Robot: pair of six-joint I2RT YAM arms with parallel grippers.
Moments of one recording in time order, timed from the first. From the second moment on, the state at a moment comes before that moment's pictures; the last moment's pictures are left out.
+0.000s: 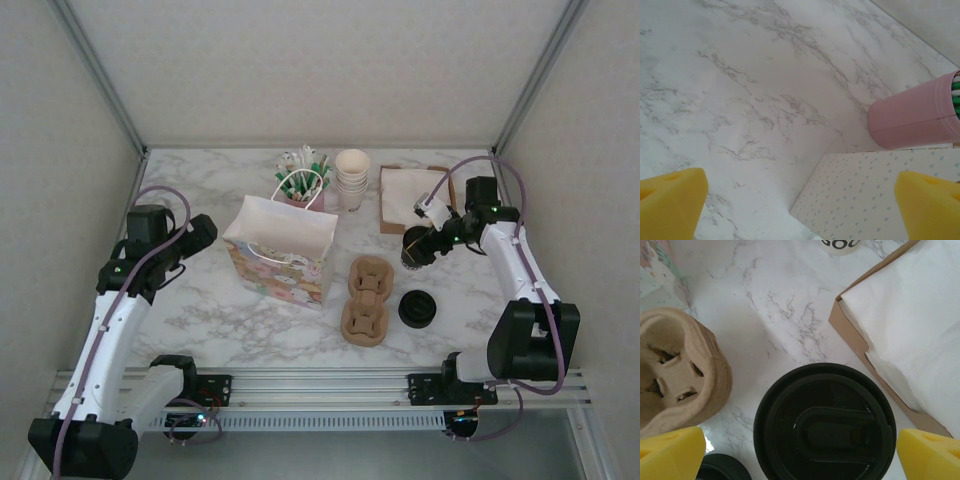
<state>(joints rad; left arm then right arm) -0.08 0.91 0.92 -0.72 0.01 -0.56 -0.03 1.40 1.12 -0.86 -0.50 -0.85</state>
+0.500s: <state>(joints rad) -0.08 0.91 0.92 -0.71 0.01 -0.56 -0.02 1.47 1.12 -0.83 -0.43 -0.85</state>
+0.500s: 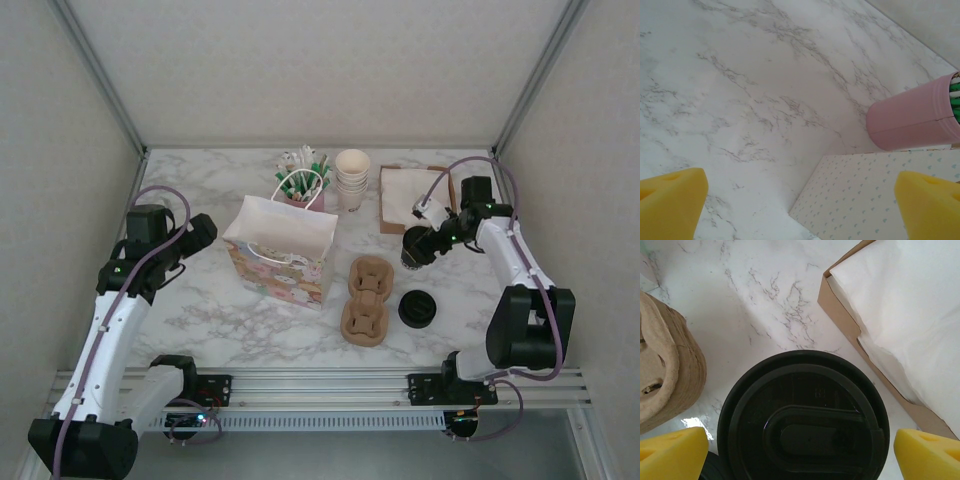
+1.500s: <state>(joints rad) -0.08 0.91 0.92 -0.71 0.01 -0.56 0.02 1.53 1.15 -0.83 -0.38 -0.88</state>
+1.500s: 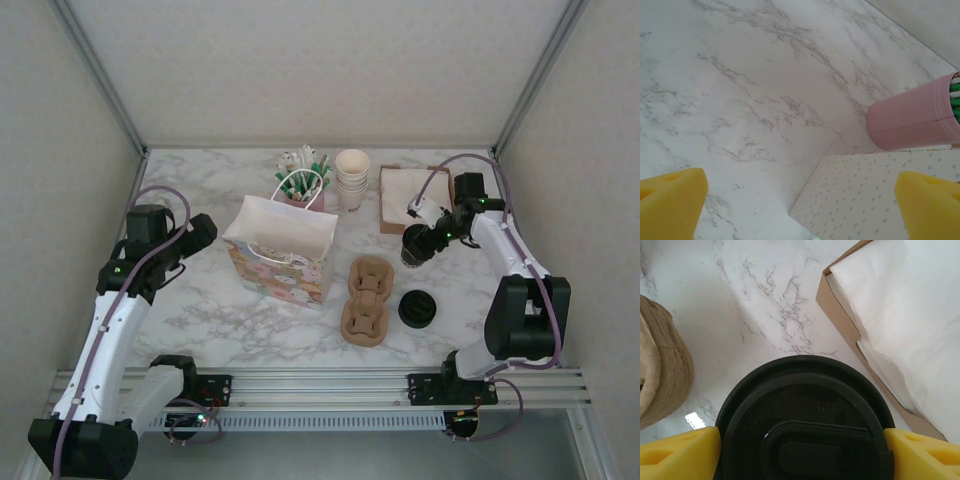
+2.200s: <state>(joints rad) -0.08 0.91 0.92 -0.71 0.01 -0.56 0.03 1.53 1.19 -0.86 -0.32 -0.81</state>
